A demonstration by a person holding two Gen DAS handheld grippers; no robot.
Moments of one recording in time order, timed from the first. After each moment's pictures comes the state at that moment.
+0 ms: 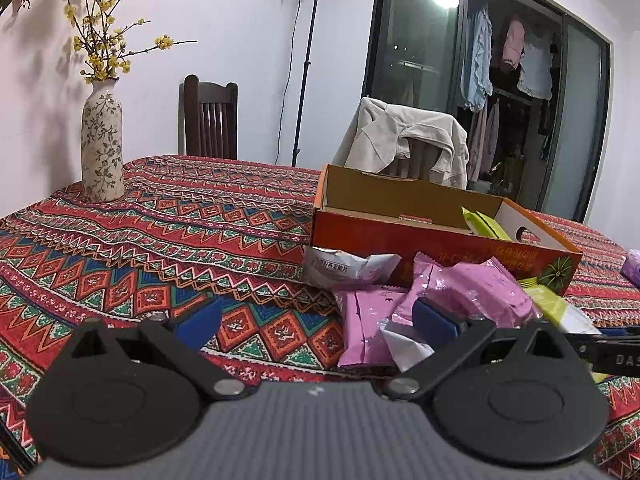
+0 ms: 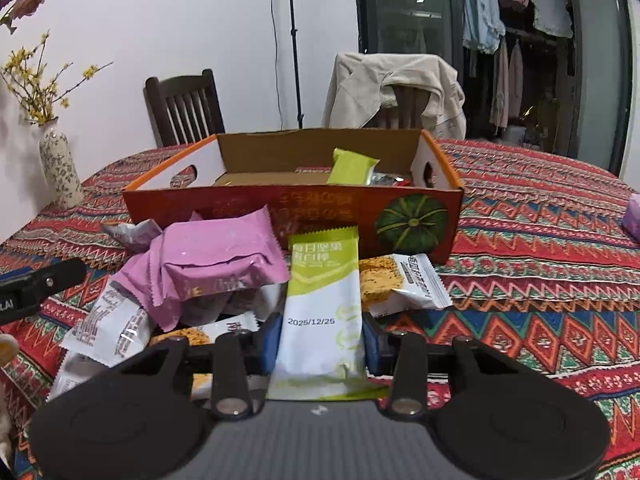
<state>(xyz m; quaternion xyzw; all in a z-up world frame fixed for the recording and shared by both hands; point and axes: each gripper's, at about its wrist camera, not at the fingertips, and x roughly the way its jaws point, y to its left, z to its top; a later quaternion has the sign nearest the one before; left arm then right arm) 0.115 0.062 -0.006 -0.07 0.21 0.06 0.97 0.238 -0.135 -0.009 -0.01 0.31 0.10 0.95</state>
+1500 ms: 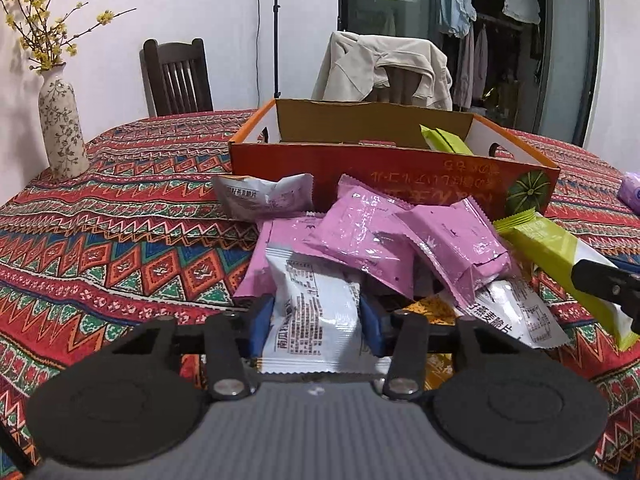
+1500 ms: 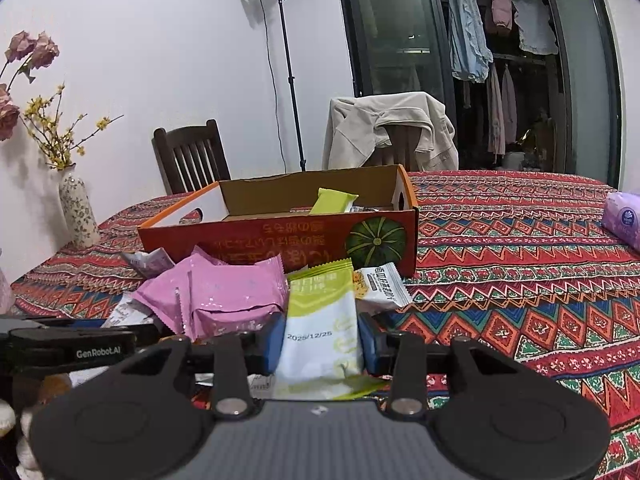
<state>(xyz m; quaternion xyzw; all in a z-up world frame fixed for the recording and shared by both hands) 0.126 -0.007 -0.019 -0.02 0.30 0.05 0.95 0.197 -0.171 -0.003 0.02 0.24 0.12 0.96</state>
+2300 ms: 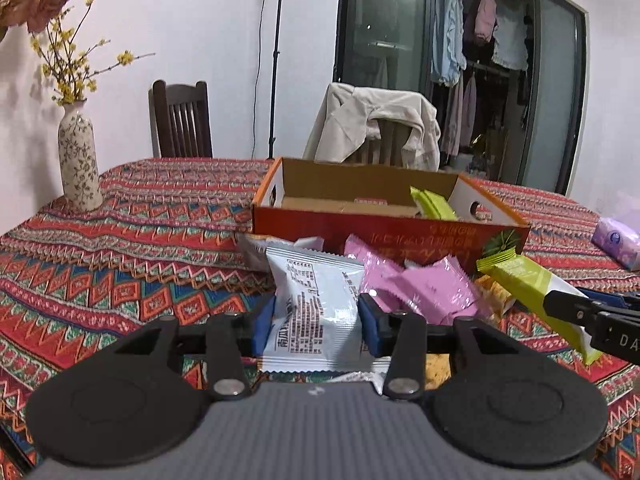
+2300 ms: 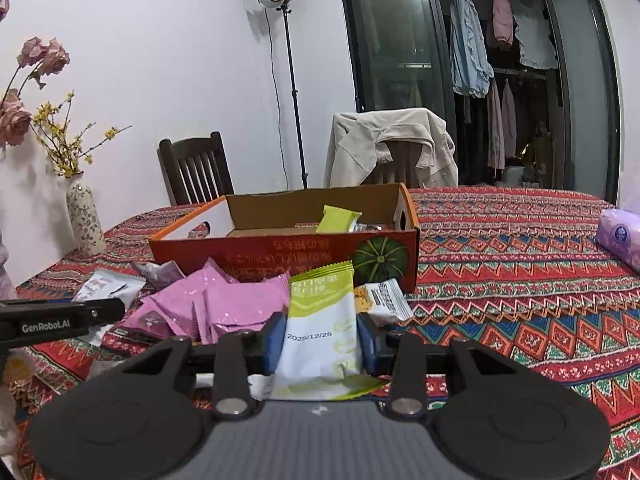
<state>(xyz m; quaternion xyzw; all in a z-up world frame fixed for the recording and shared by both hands) 0.089 0.010 0.021 -0.04 0.23 0.03 0.97 0.181 -0.168 0.012 0.02 0.22 0.12 0.97</state>
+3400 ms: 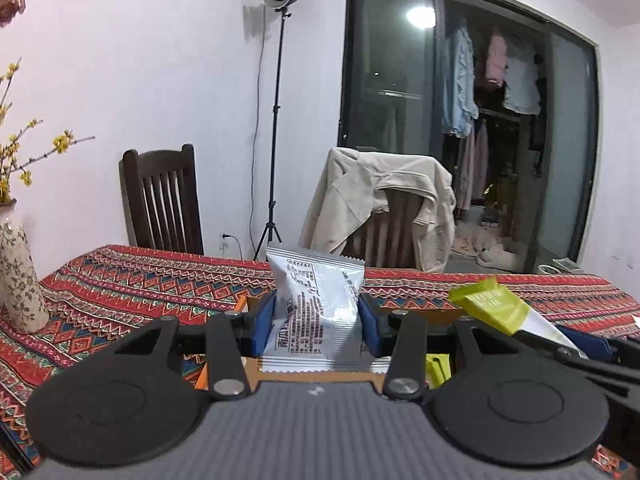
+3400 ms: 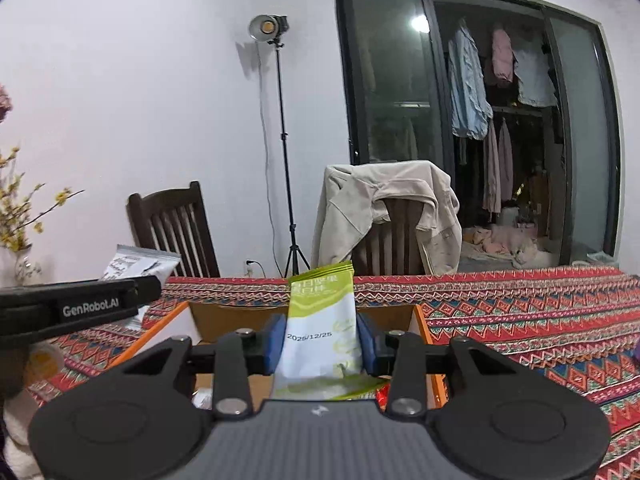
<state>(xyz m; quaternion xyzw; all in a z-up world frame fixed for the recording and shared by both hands) 0.280 -0.011 0.091 -0.04 0.16 0.05 0.99 0.362 -0.144 0.074 0.02 0.17 0.10 0.98</state>
